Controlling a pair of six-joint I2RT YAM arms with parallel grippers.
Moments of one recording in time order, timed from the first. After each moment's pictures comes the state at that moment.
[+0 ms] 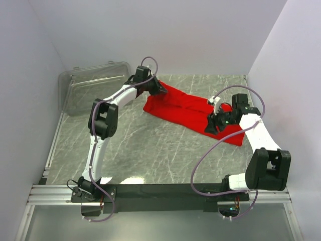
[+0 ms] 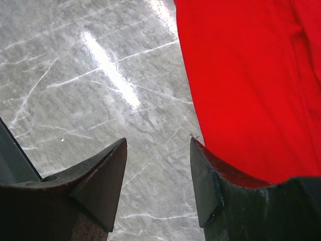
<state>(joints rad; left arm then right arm) -0.40 2.36 1.96 -0.19 0.45 -0.90 -0.08 1.36 1.00 -0.80 -0.74 -0.74</state>
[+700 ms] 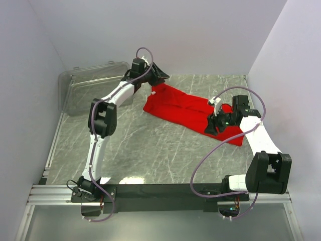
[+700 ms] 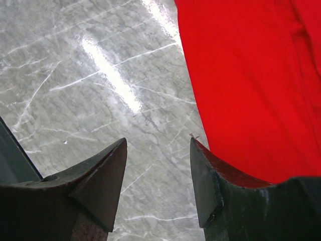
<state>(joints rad) -0.37 2.42 2.10 -0.04 0.46 -1.01 -0.08 1.33 0.97 -0.78 -0.75 -0.70</state>
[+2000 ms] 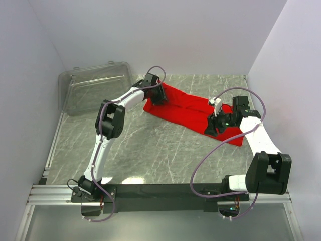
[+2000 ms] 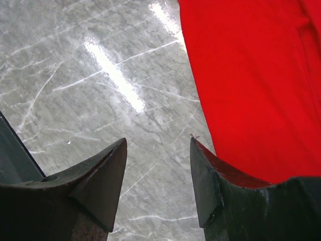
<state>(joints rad) -0.47 2.45 2.05 -0.44 0.25 -0.78 -0.09 1.32 0.96 -0.77 -0.75 -0.69</state>
